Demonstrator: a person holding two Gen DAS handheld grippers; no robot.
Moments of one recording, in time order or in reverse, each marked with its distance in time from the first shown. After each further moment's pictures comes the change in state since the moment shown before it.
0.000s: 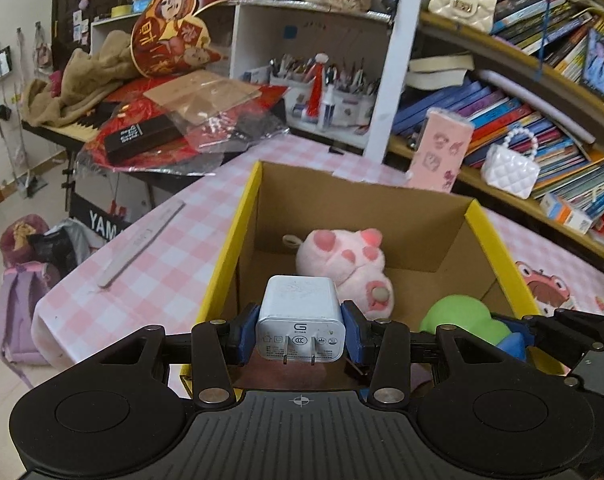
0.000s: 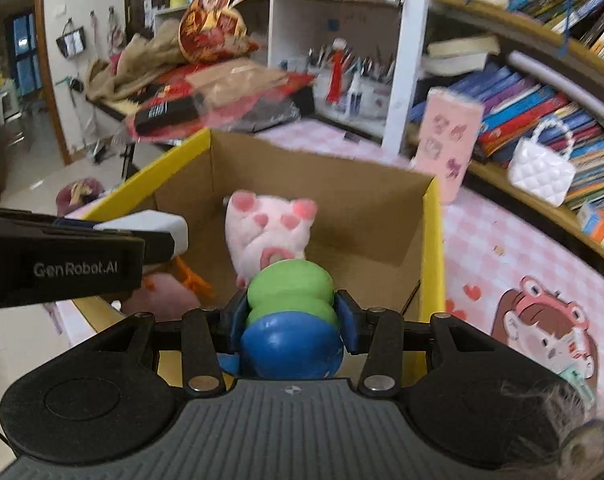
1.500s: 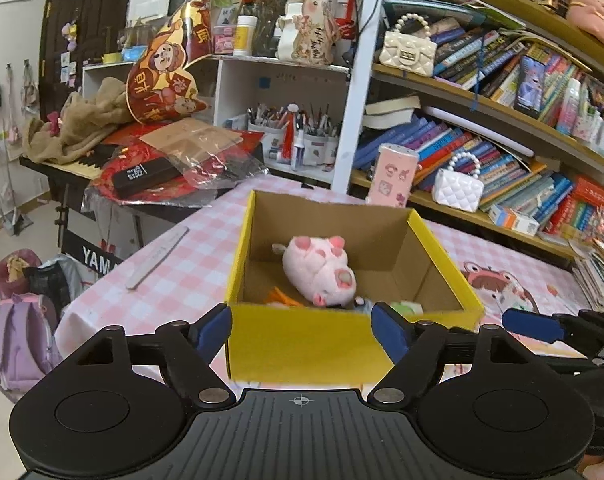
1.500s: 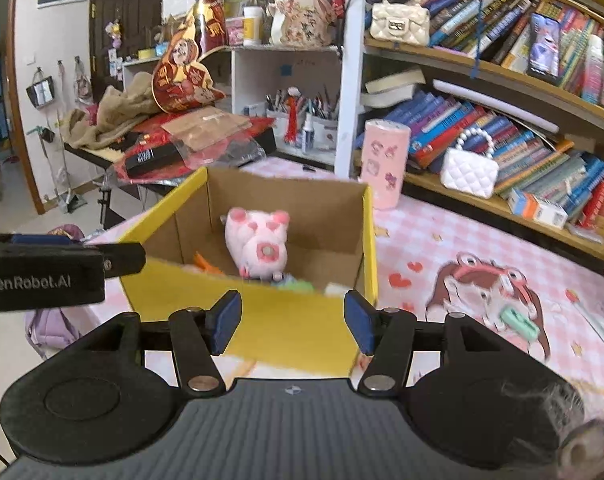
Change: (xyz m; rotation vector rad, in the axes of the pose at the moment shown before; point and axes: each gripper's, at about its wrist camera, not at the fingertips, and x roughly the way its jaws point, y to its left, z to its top) left arm -0.107 0.015 -0.047 0.063 -0.141 -0.096; right arm -0.125 0.031 -0.053 0.105 -0.134 -0.135
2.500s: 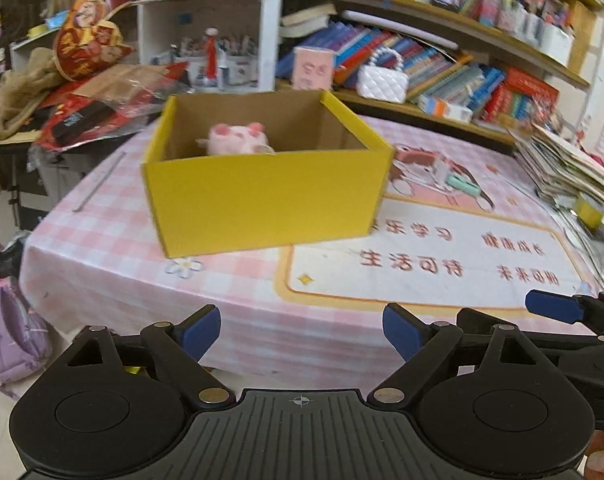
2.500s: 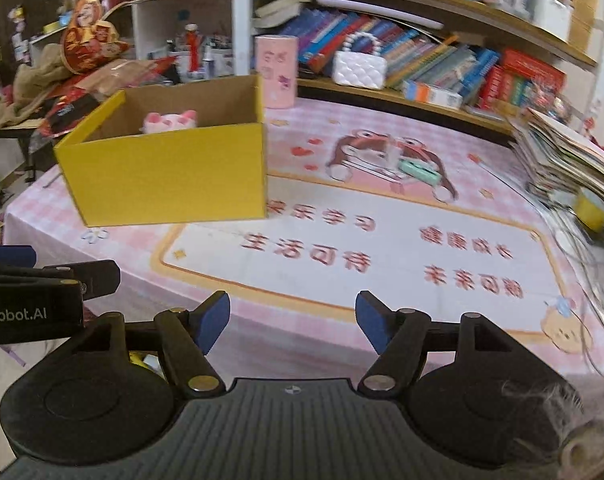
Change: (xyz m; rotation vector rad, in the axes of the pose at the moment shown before) left arm -0.026 -0.042 -0.072 0.170 0.221 -0.142; right arm -0.071 -0.009 -0.100 0.194 0.172 -0.252
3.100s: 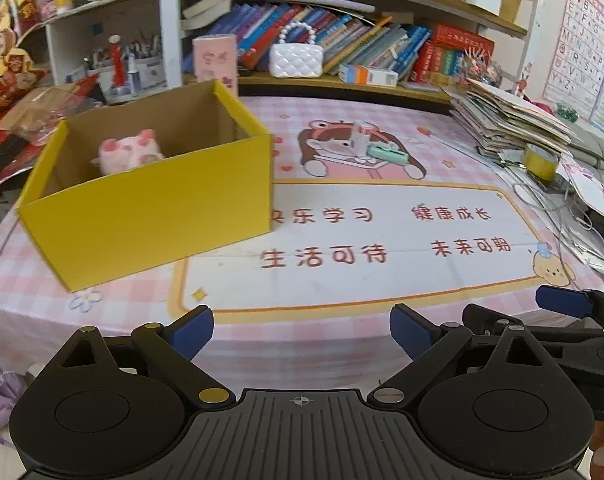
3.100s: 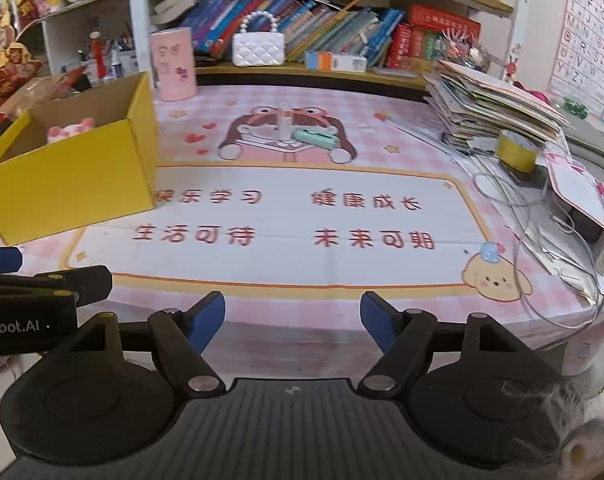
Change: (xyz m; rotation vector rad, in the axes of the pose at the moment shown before) left arm 0.031 -0.073 0.013 0.153 0.054 -0.122; right arm -0.001 -0.075 -0.012 0.153 0.049 -0.162
